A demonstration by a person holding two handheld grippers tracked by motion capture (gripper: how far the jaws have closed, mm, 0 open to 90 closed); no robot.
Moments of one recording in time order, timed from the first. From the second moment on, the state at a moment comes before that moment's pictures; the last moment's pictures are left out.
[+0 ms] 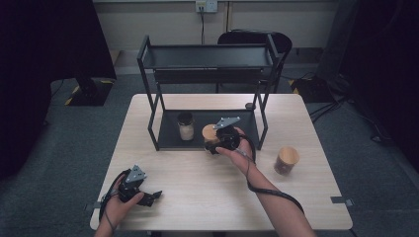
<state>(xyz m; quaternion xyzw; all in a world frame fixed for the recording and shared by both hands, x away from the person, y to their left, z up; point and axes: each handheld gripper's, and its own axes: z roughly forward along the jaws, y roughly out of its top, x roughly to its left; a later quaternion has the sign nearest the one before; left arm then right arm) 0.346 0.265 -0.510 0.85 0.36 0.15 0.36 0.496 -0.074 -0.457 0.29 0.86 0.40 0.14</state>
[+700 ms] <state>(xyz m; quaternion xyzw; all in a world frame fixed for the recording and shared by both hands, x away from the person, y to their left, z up) 0.346 0.265 -0.510 0.85 0.36 0.15 0.36 0.511 -0.064 -0.458 0.30 0.85 0.40 0.15</state>
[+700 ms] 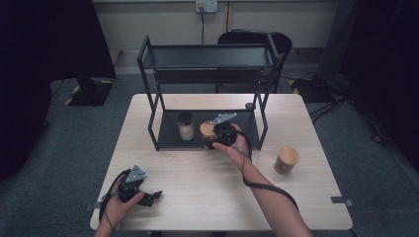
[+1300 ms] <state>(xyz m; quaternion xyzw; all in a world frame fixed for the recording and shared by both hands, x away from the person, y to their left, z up) 0.346 0.265 -0.510 0.85 0.36 0.15 0.36 0.520 -0.061 -0.461 0.32 0.85 0.40 0.16</state>
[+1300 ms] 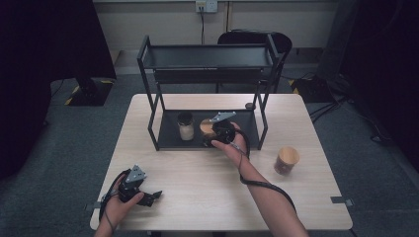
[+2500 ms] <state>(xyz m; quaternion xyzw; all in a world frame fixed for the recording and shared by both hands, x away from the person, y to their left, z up) 0.346 0.265 -0.511 0.85 0.37 0.15 0.36 0.541 -0.054 -0.470 0.34 0.83 0.39 0.18</state>
